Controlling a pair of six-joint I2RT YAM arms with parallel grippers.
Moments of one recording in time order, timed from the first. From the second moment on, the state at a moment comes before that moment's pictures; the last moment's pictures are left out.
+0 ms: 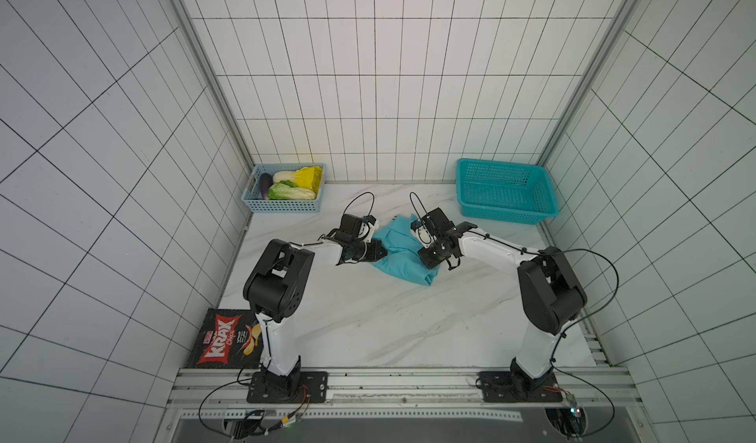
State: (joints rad) left arm -0.38 1.91 1.05 -0.02 0.57 -0.36; right arm 0.72 1.77 1.26 -0.63 0.07 -0.11
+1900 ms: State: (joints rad) left arm -0.19 1.33 0.87 -0.08 0.52 -0.47; right arm 0.78 2.10 1.94 -1.27 -0.64 -0.37
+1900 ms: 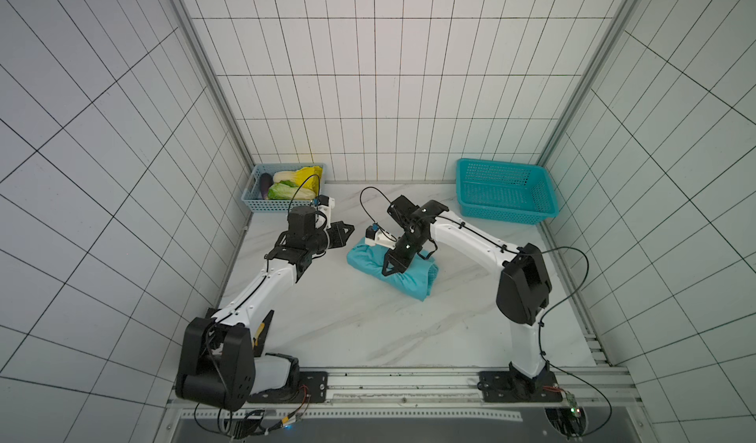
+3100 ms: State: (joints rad) left arm -0.19 1.58 0.98 0.07 0.72 -0.41; right arm 0.80 2.00 1.61 -1.26 -0.70 -0.54
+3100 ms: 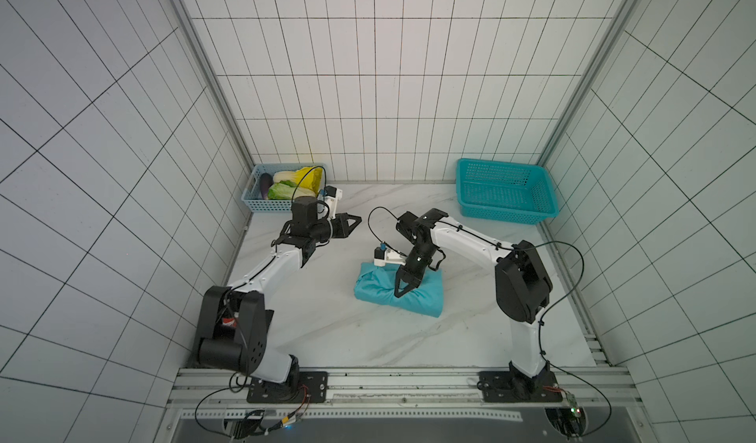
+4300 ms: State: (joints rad) left arm -0.36 2.04 1.07 -0.08 0.89 -0.25; right arm 0.63 2.11 1.74 -1.23 -0.75 -0.56
